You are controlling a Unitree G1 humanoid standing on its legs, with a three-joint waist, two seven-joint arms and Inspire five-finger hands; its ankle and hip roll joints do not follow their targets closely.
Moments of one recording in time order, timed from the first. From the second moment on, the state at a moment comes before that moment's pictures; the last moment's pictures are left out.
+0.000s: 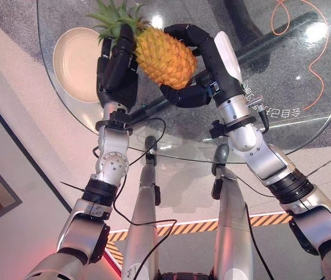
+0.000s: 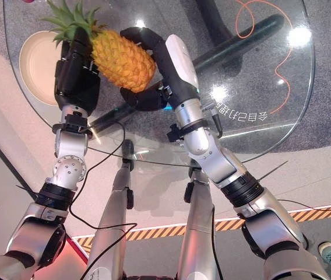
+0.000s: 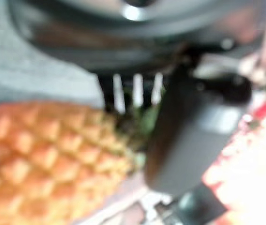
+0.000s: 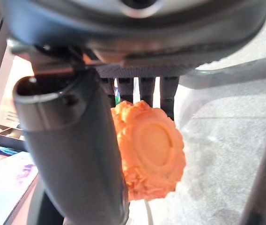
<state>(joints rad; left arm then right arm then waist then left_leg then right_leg) -0.74 0.31 -0.17 0.28 -1.28 -0.36 0.02 -0.85 -0.55 0.55 0.05 -0.06 -0.06 -0.35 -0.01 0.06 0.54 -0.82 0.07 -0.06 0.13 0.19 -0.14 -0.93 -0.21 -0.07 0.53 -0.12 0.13</state>
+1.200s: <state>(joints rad) -0.78 0.29 -0.14 0.30 -1.23 -0.50 0.02 -0.85 -0.49 0.57 0.01 -0.04 -0.07 -0.34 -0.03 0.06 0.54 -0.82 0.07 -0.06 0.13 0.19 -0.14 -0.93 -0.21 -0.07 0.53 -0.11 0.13</state>
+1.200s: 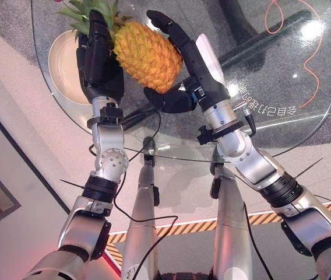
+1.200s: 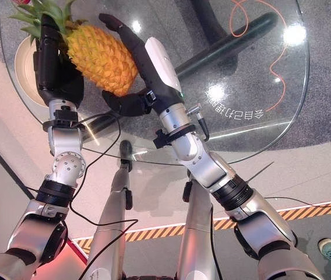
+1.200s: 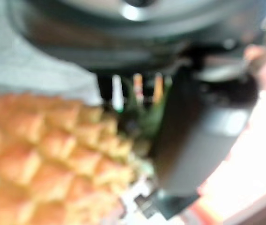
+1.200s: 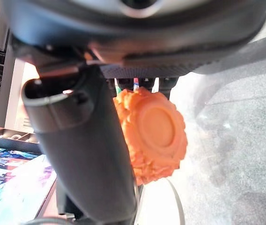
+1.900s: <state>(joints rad) -0.79 0.25 -0.14 0.30 -0.98 -0.62 0.35 -0.85 -0.48 0.57 0.02 -0.04 -0.07 -0.38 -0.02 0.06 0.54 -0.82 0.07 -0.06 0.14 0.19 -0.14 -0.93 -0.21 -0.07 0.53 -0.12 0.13</state>
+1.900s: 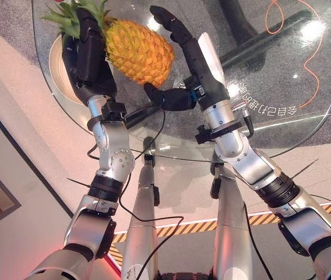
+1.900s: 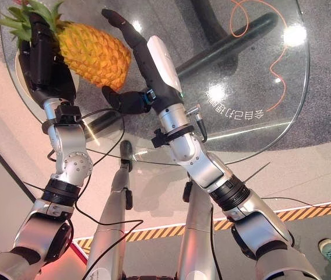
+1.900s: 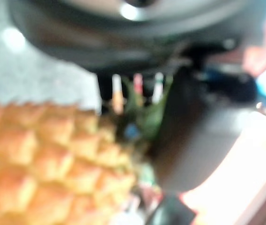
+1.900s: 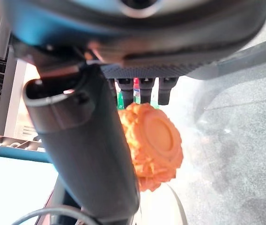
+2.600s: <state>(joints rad) -0.79 0.25 -0.06 0.38 -0.73 -0.67 0.67 -0.85 -0.51 0.46 0.10 -0.04 -0.07 -0.53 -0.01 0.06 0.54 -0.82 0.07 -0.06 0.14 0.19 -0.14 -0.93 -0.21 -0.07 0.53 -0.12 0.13</state>
